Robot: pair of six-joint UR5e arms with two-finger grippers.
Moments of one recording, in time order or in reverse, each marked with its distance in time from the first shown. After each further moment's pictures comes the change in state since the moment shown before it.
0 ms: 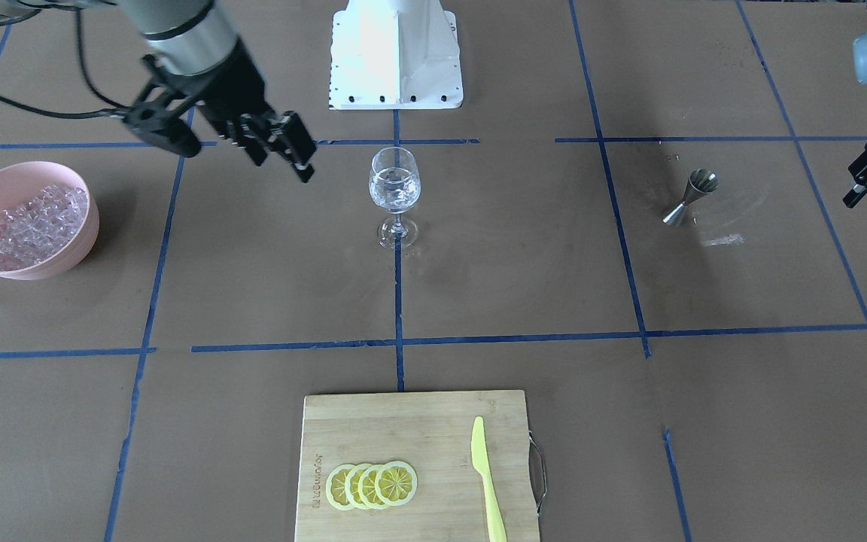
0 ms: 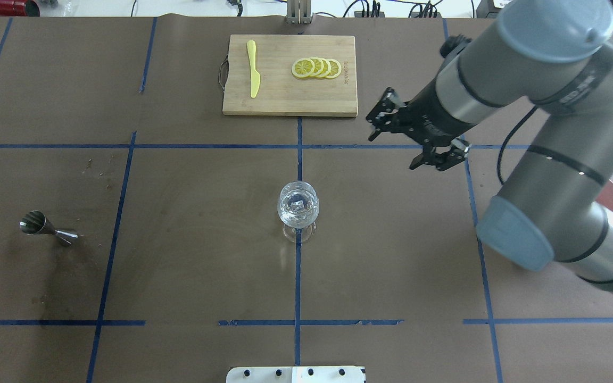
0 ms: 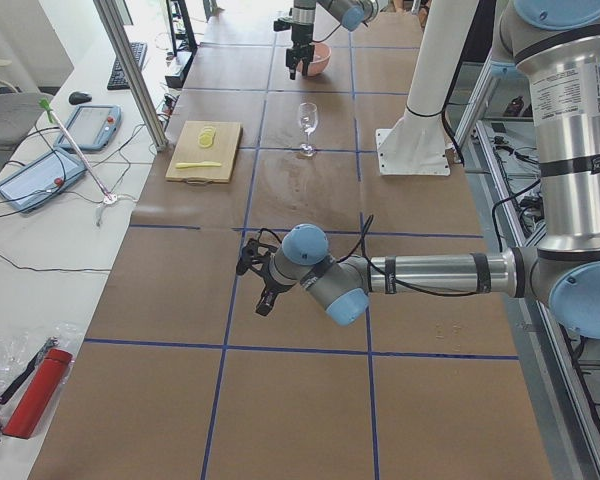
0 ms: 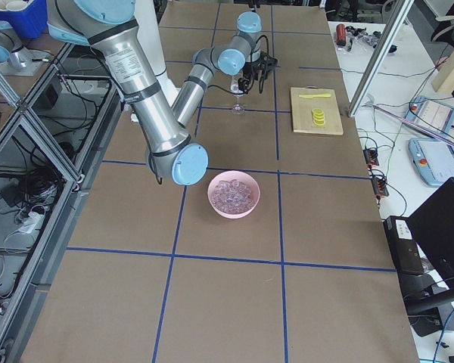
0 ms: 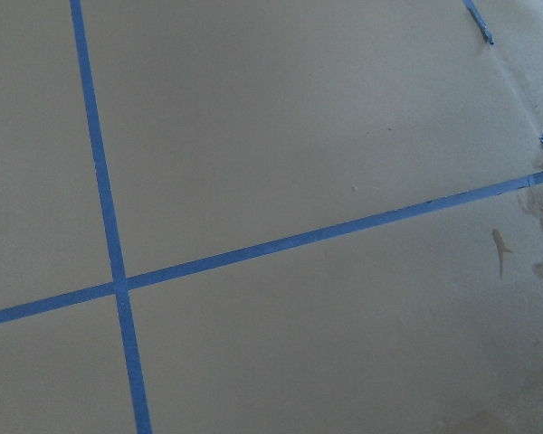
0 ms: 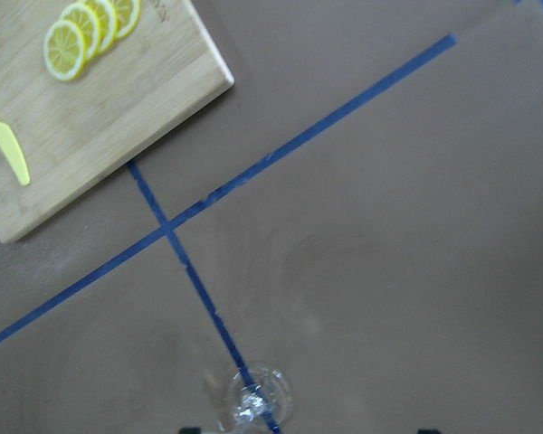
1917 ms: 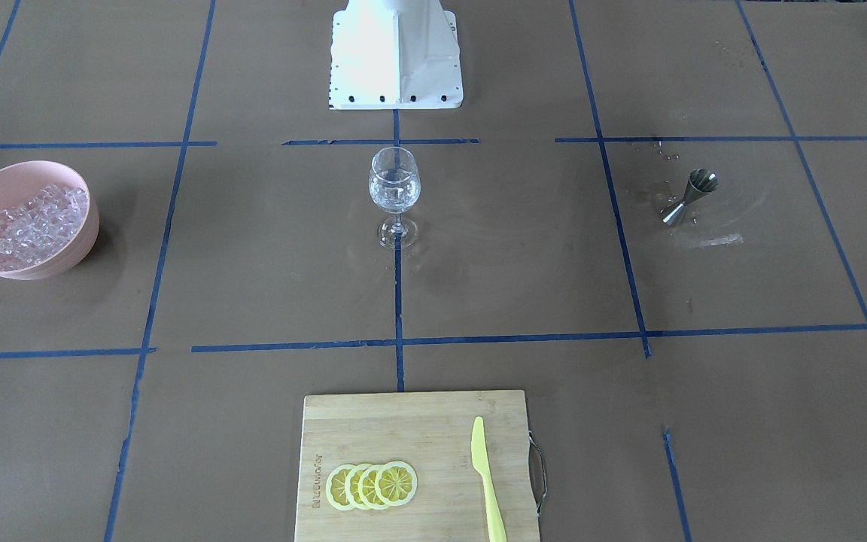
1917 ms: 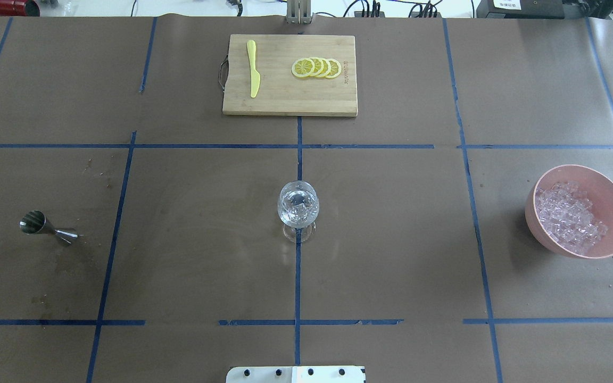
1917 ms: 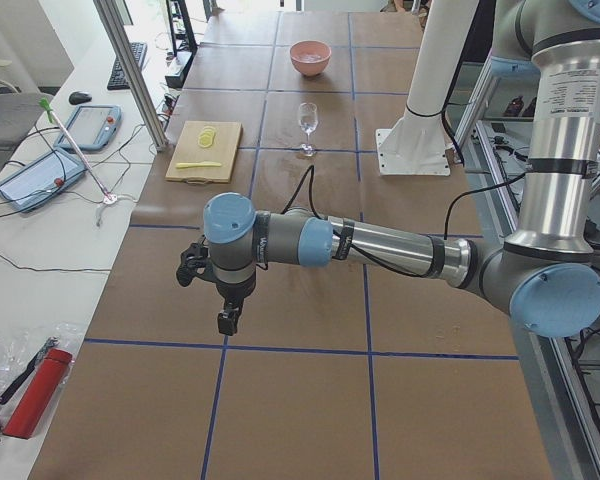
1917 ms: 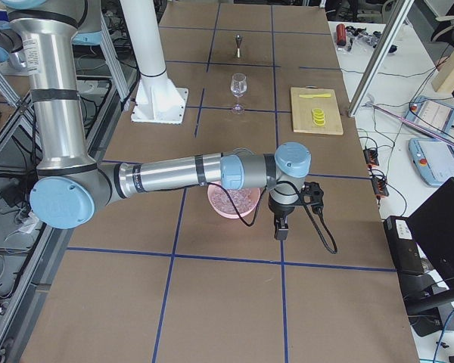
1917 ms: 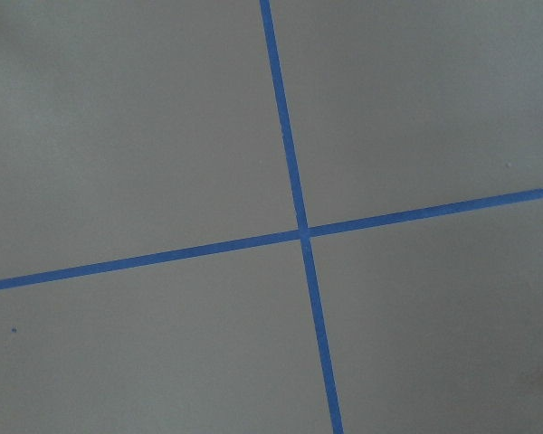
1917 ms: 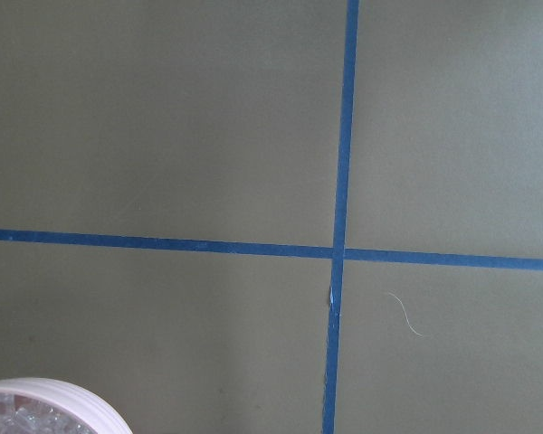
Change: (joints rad) left arm -0.295 -0.235 -0.050 0.923 -0.038 0.575; right arm 0.668 -0.372 -0.392 -0.001 0.131 -1.507
